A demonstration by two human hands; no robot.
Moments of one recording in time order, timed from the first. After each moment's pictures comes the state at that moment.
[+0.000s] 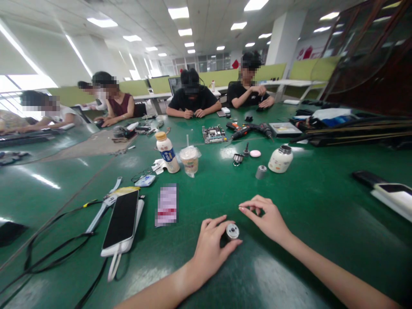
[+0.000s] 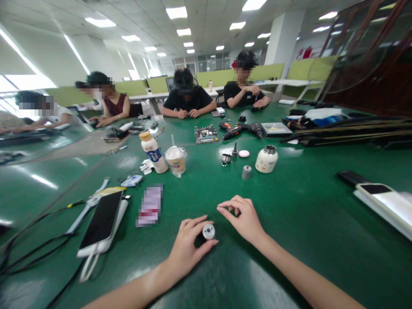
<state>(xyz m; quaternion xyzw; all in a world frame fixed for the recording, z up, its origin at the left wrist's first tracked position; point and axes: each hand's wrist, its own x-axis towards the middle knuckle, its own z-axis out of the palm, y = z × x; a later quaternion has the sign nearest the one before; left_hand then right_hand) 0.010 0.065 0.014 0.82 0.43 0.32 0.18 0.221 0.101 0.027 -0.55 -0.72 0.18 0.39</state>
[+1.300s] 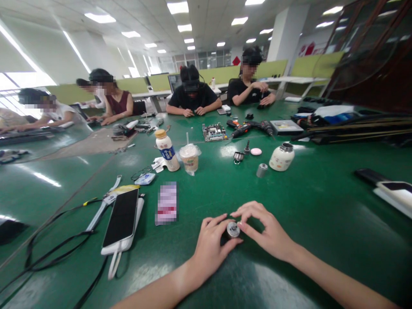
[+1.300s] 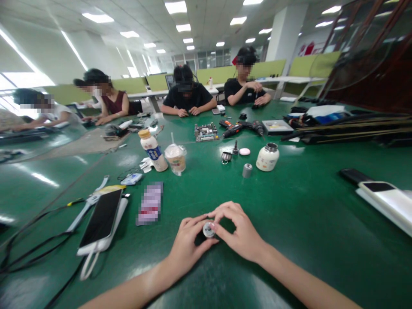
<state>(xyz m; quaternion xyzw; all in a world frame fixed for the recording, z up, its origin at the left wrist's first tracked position) 0.010 0.065 0.013 0.83 0.42 0.32 0.19 0.205 0.074 0.055 -0.42 -0.77 0.27 0.39</state>
